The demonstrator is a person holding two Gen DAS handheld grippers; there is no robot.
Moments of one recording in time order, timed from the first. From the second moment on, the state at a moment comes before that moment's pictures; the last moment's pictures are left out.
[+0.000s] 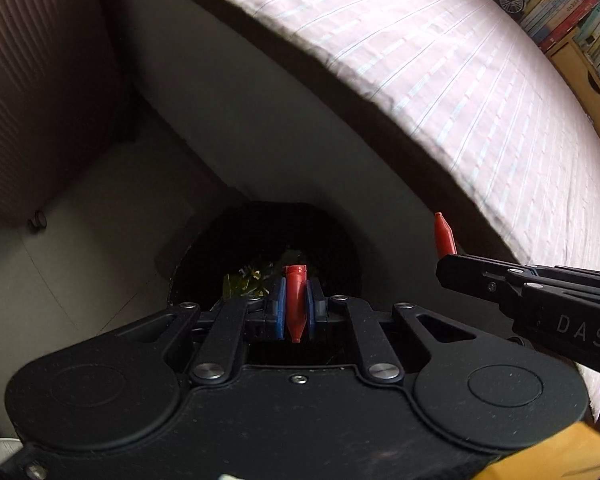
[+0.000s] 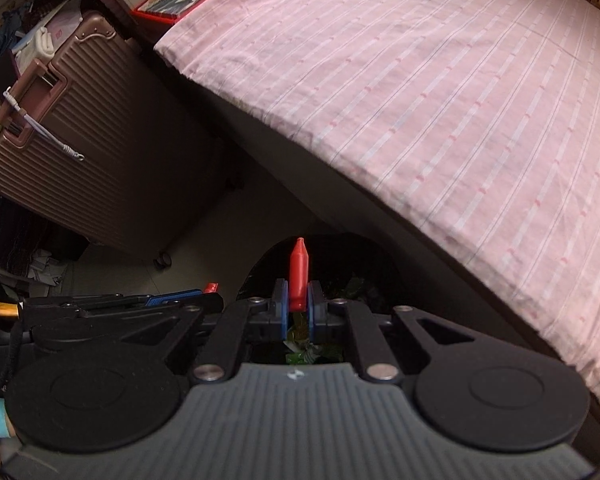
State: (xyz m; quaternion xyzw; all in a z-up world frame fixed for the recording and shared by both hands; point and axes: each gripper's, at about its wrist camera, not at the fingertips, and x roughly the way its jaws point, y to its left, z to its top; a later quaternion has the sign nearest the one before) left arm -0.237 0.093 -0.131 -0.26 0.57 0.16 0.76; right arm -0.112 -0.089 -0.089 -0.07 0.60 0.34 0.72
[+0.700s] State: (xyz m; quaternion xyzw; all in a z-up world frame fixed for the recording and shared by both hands) left arm -0.245 0.098 -0.173 -0.27 0.61 0.14 0.73; right arm -0.127 -0.084 -0.132 -0.06 0.65 0.30 0.70
